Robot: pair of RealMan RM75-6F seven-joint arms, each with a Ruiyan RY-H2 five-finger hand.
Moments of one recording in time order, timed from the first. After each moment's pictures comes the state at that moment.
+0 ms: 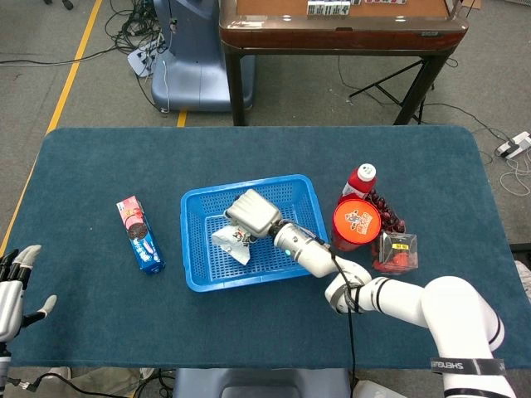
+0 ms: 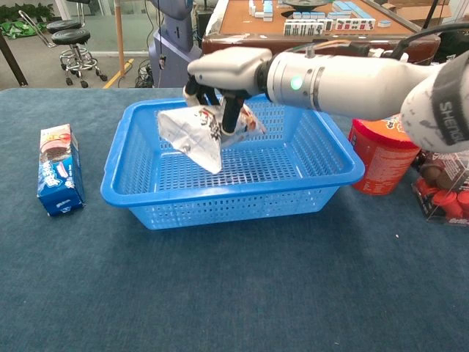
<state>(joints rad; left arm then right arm) -0.07 -1.08 -0.07 -1.73 1.40 1.49 0.19 1.18 -1.65 0.20 -1.15 -1.32 0.75 -0.12</state>
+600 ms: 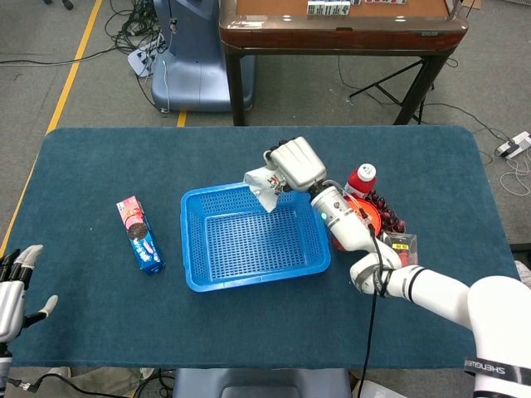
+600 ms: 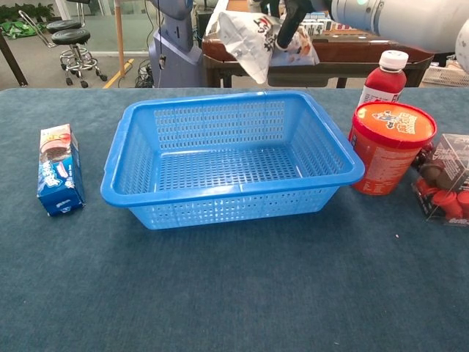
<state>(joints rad) -0.07 -1.08 -0.07 -1.73 1.40 1.50 0.19 1.11 -1.52 0.31 -1.15 -1.14 0.84 -0.24</state>
